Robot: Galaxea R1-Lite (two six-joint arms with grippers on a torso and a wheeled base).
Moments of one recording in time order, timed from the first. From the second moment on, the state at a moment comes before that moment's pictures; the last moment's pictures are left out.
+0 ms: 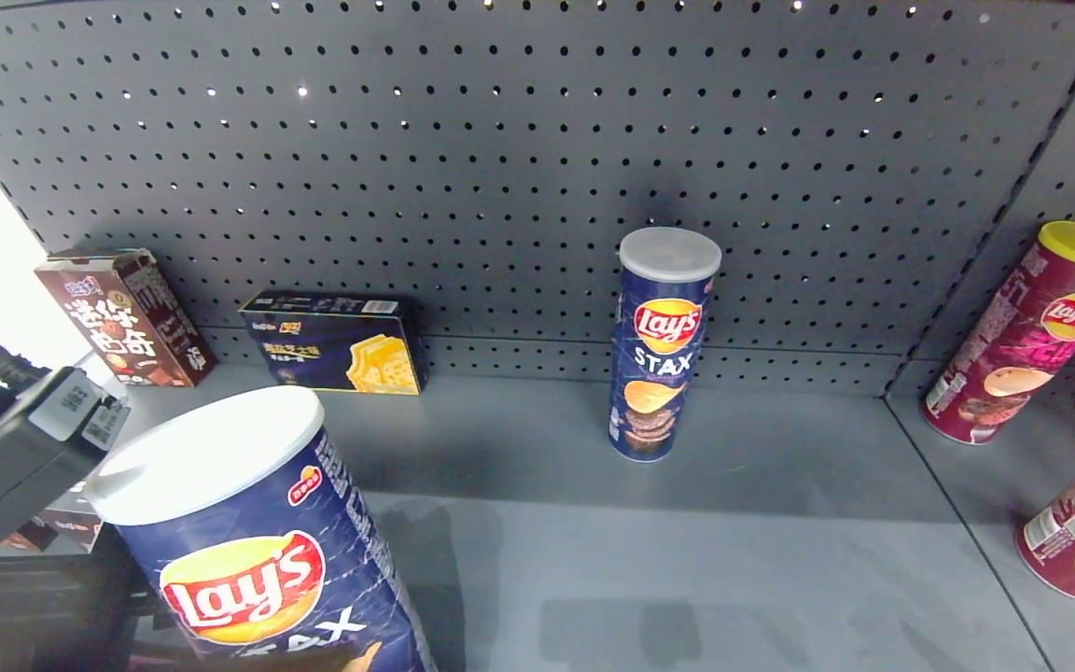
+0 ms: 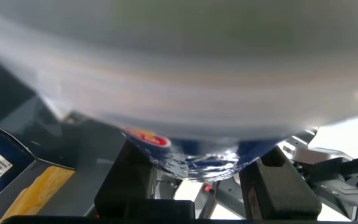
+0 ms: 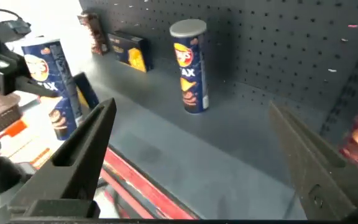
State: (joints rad) left arm -0.49 1.08 -0.70 0.11 -0.54 0.09; right arm -0.19 0.58 -0.80 0.13 0.84 0.11
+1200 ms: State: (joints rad) left arm -0.49 1.08 -0.68 0.10 -0.55 0.08; right arm 0.37 0.88 -0.85 0.11 0.73 0.10
